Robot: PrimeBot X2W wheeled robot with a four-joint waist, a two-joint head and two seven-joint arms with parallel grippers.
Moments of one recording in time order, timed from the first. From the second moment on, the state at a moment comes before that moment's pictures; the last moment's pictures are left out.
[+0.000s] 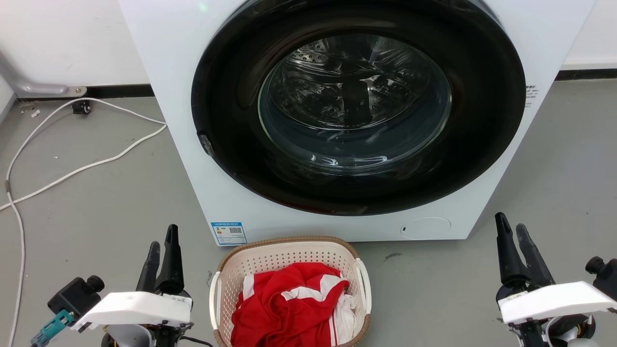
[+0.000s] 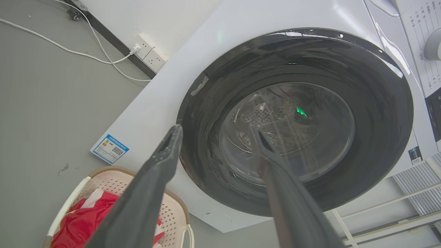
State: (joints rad) left arm -0.04 0.05 0.06 0.12 -0.89 -0.07 -0.07; right arm -0.02 -0.05 -0.03 0.09 0.75 0.13 -0.07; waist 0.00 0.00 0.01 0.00
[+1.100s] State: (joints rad) left arm -0.01 0.05 0.02 0.10 -0.50 -0.07 -0.16; right arm 0.02 -0.05 0.00 0.05 0.32 0.13 -0.17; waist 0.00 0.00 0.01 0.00
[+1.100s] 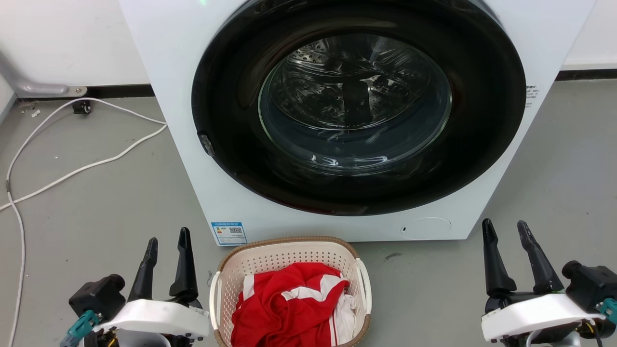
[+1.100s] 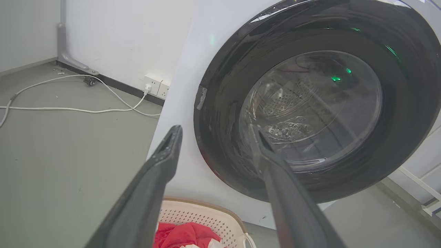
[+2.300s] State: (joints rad) left arm 0.02 0.05 0.01 0.08 -0.19 -0.06 -0.24; right arm 0.04 -0.05 -0.03 0.01 0.00 0.13 -0.24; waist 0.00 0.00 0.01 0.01
